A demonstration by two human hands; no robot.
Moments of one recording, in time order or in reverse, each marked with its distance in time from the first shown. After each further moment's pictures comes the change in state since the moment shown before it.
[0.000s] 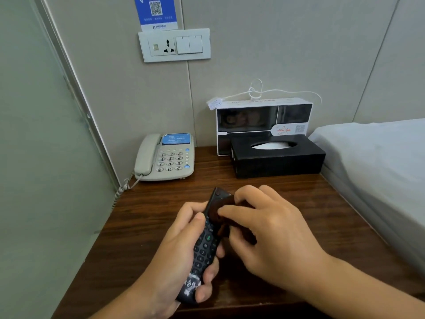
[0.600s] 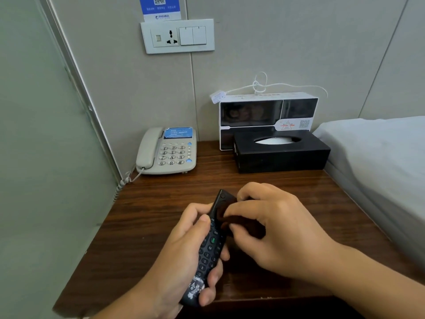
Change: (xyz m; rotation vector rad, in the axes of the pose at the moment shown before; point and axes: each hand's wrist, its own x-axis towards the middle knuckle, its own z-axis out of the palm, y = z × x) left_hand -0.005 -0.009 0.001 0.013 0.006 -0.038; right_hand 0.001 0.013 -0.001 0.130 -0.093 -0.004
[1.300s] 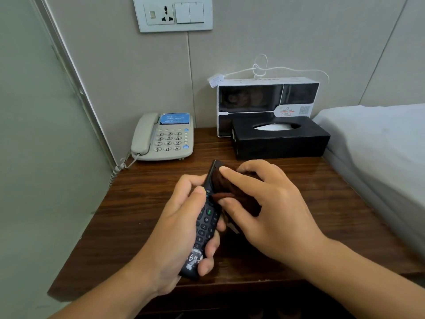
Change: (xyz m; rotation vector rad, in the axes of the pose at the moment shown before) left_hand 0.004 0.007 -0.001 0.070 0.007 0.129; right_hand -0.003 -0.004 0.018 -0.059 0.182 0.151
